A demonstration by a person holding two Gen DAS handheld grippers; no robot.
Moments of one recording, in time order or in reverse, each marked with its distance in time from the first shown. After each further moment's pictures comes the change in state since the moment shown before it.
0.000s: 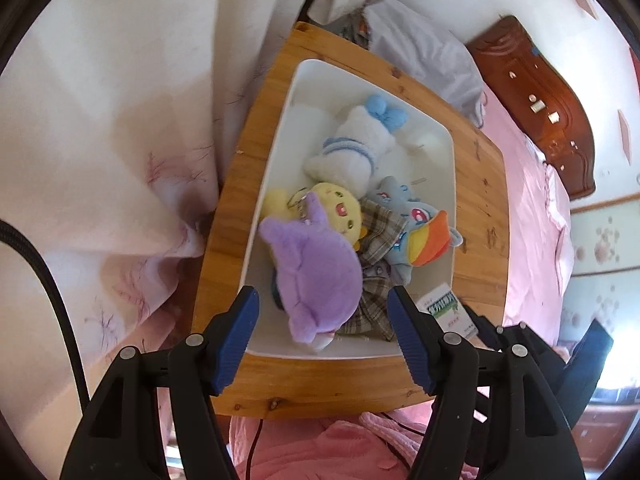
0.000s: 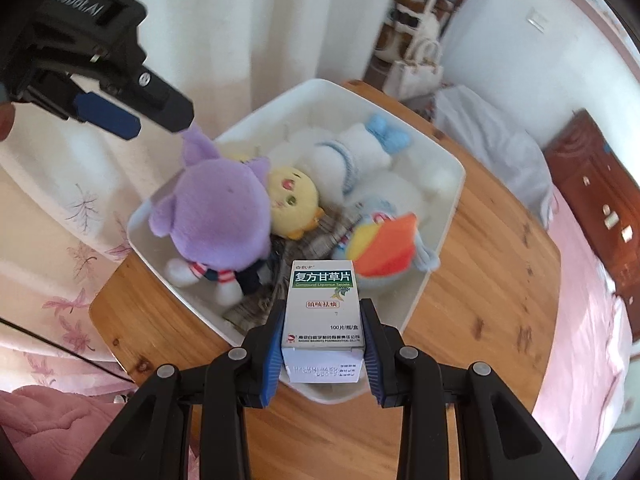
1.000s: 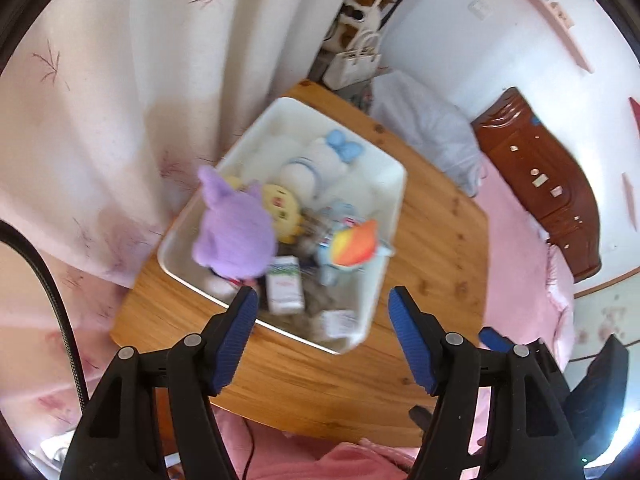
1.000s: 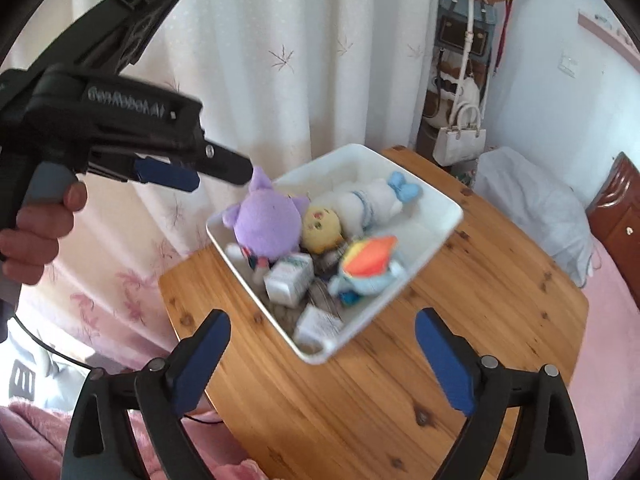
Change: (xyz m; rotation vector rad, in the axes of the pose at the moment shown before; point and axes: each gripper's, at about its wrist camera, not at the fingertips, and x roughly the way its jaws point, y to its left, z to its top) left arm -0.016 -0.107 -0.092 -0.165 -0.326 0.045; right arm -0.085 -0.097 -0.084 -0.092 -0.243 0.278
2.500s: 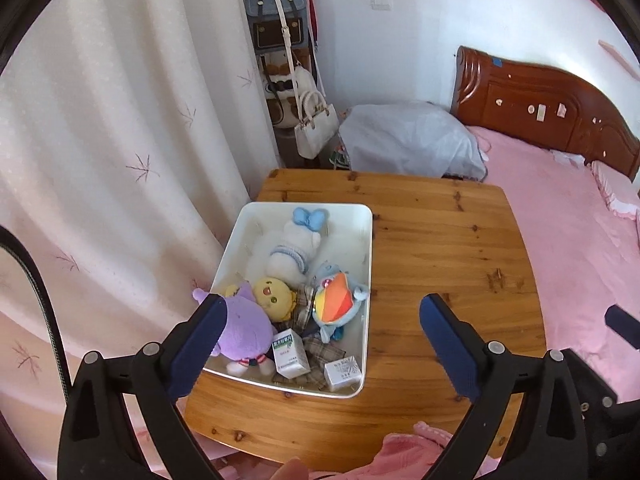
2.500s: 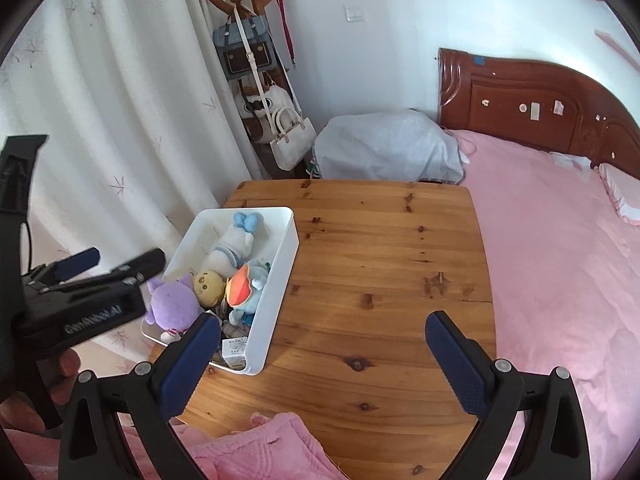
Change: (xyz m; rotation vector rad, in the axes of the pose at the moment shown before) left arm -0.020 -0.130 -0.018 0.459 -0.245 0.283; right arm -0.104 -0.083 -0.021 0.610 -0.082 -0.275
